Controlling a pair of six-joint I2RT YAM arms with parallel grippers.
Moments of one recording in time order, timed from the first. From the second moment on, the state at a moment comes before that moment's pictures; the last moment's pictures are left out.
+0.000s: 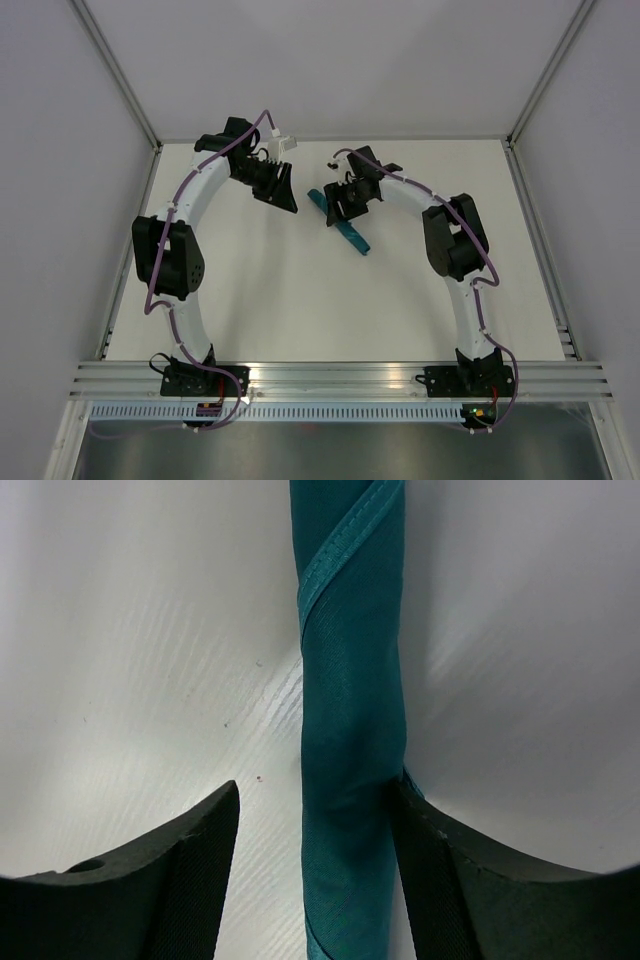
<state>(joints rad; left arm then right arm) -0.22 1.95 1.81 -1.06 0.76 0.26 0.46 2.26 1.78 -0.55 -0.39 0.08</state>
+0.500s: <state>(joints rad) -0.22 1.98 1.82 -1.07 0.77 0.27 0.41 2.33 1.89 -0.61 -0.50 0.09</state>
